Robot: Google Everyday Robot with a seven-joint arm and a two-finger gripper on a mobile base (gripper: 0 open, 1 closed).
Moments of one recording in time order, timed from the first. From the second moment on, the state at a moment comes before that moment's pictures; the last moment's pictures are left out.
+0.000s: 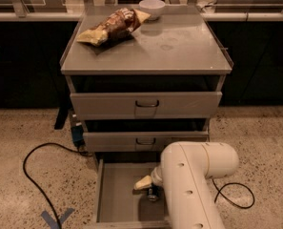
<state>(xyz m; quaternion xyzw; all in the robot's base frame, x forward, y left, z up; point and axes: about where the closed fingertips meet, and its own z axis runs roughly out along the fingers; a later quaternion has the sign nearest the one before) 0.589 -0.060 0.152 0.08 -0.97 -0.22 0.05</state>
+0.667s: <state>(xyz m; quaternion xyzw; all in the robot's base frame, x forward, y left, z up) 0.569 -0.047 0.130 0.11 -0.97 -0.20 0.08</state>
